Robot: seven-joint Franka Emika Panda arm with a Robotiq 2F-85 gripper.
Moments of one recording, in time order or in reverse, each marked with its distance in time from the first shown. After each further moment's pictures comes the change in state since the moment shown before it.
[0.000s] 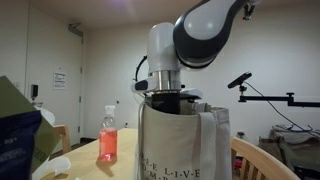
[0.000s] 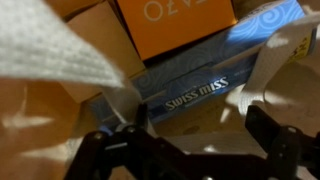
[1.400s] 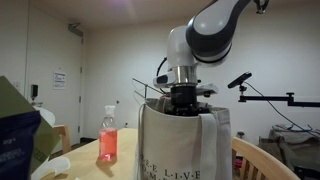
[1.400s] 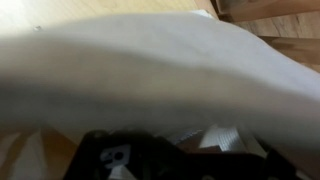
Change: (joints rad) arm -0.036 -0.142 -0.063 -0.149 0.154 0.005 -0.085
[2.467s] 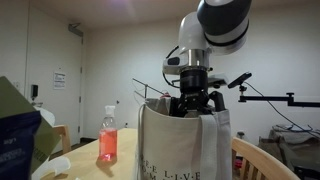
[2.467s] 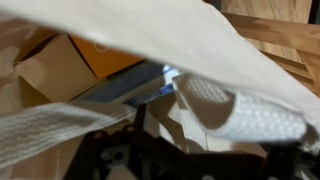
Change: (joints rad) arm 0.027 -0.159 0.002 -0.112 0.197 0.000 -0.186
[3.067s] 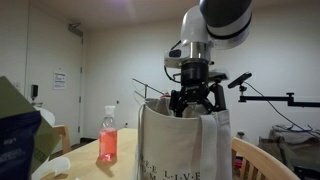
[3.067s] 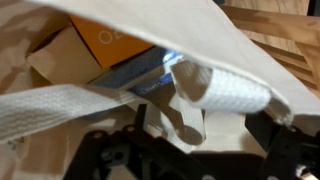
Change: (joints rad) arm 0.000 -0.046 -0.001 -0.010 0.023 -0.008 -0.002
